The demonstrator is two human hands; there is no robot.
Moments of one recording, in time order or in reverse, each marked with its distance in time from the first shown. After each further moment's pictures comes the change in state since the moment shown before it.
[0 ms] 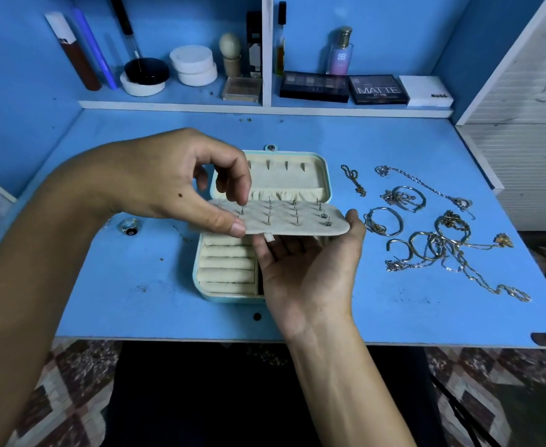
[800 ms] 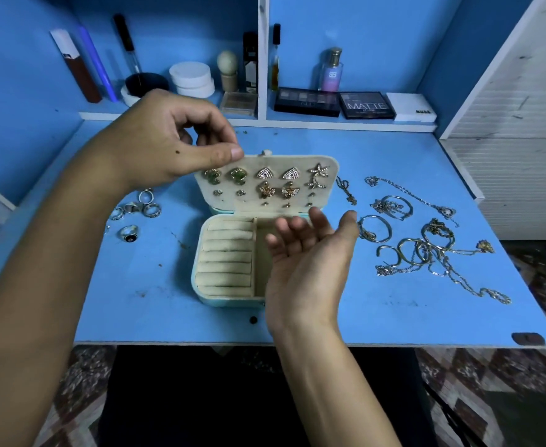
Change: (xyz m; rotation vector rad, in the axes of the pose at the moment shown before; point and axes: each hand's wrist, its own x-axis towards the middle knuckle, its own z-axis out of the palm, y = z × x) left_hand 0.011 -0.015 -0.009 -0.066 0.498 0.113; right_hand 0.006 0.005 0.003 -0.087 0.060 -0.242
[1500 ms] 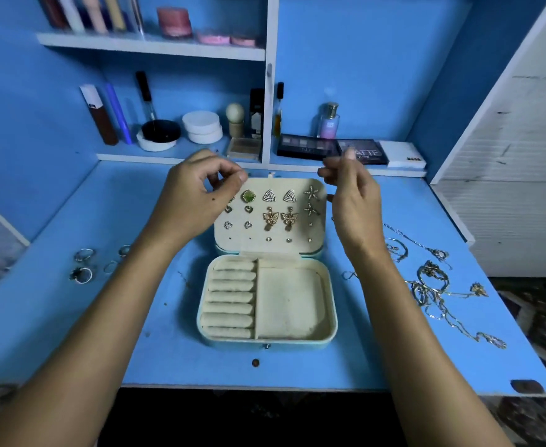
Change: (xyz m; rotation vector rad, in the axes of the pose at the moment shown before) left_hand 0.016 -0.044 0.042 0.098 0.460 -0.053; right_hand 0.100 -0.072 0.037 -0.984 -0.336 -0.675
